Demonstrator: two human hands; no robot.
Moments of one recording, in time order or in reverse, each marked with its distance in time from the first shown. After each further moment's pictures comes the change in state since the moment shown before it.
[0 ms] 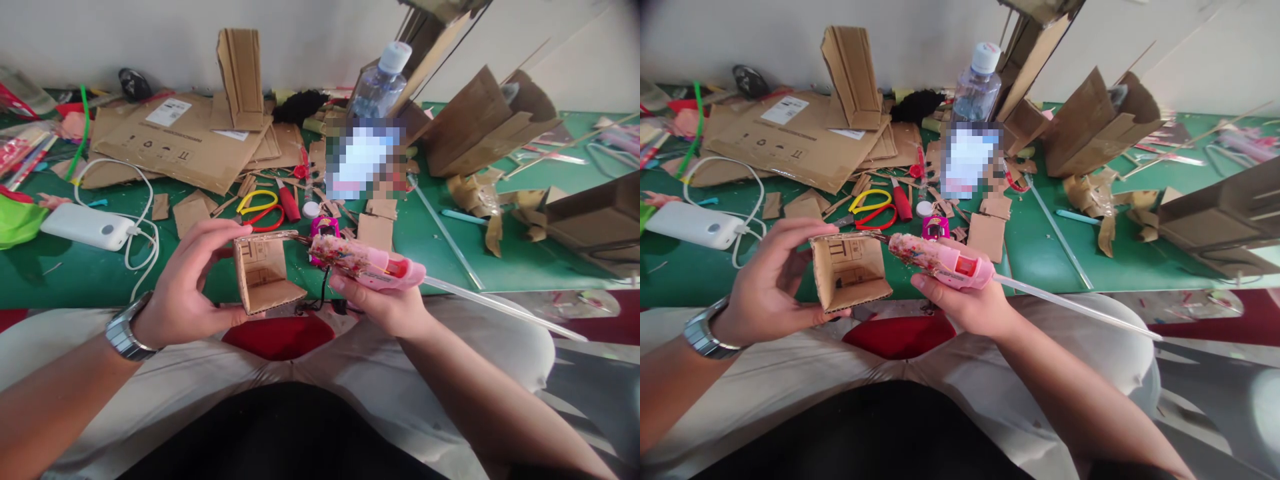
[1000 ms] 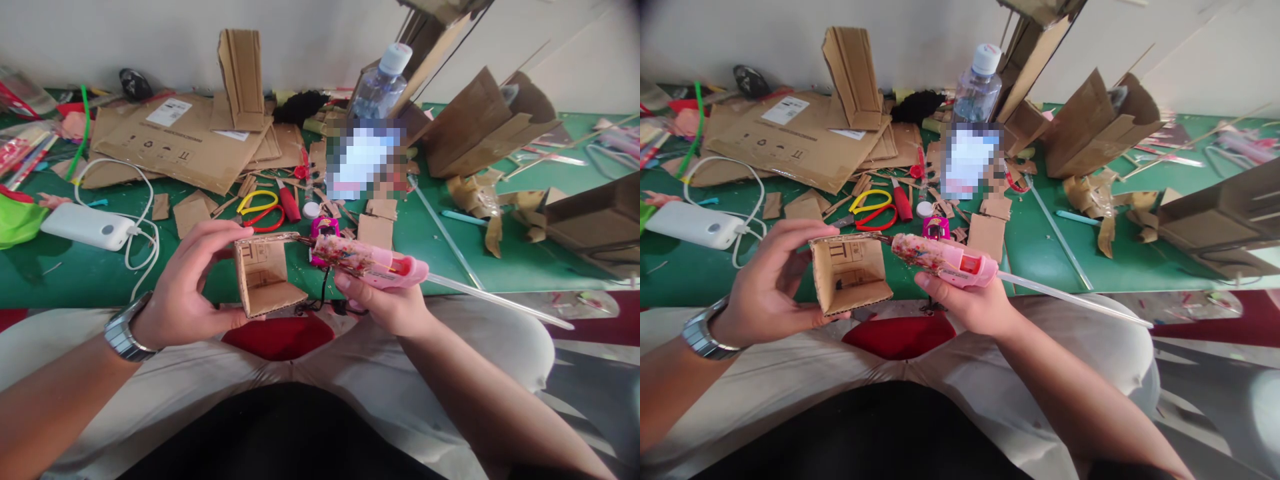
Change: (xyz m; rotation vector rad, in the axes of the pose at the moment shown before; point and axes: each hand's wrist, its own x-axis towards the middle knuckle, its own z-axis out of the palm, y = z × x) left_hand 0.001 -0.005 0.002 -0.090 0.042 0.064; right_hand 0.000 0.000 0.001 0.103 0.046 0.080
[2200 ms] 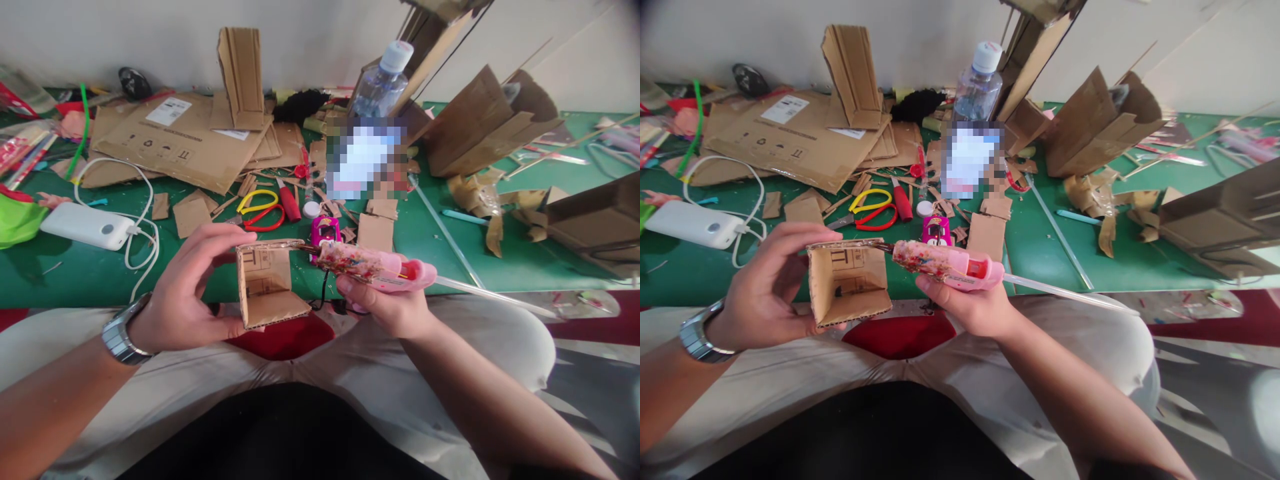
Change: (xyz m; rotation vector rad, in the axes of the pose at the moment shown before) left_hand -0.001 0.002 -0.003 -0.071 -0.051 0.025; right_hand -0.002 -0.002 -0.001 -0.012 0.000 0.075
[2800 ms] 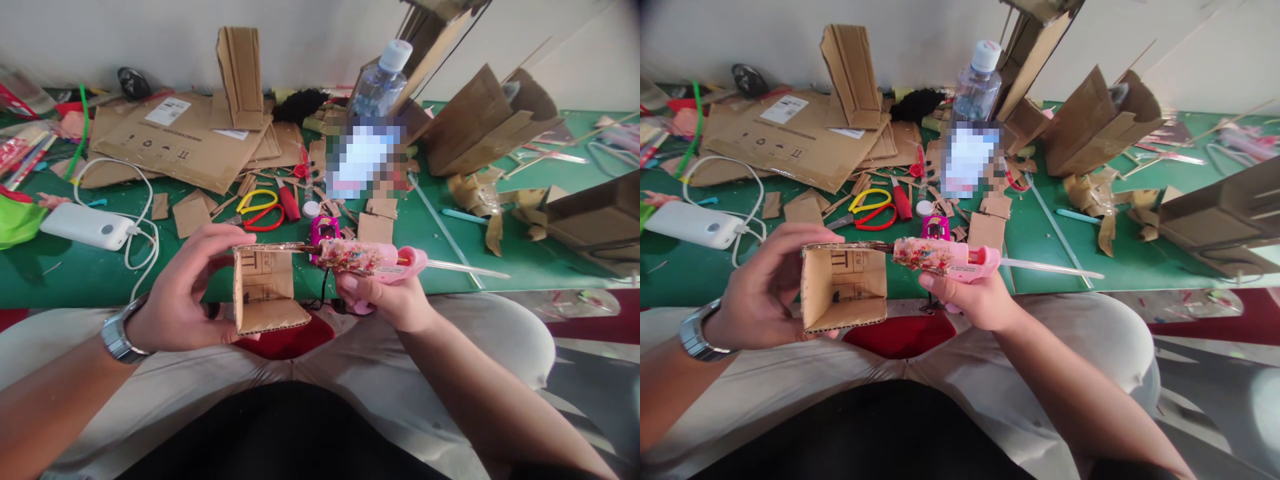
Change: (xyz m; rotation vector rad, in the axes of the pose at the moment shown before) left_hand -0.001 0.000 -0.003 -0.083 -0.042 -0.044; right_hand -0.001 0.008 -0.008 0.119 -0.043 0.177
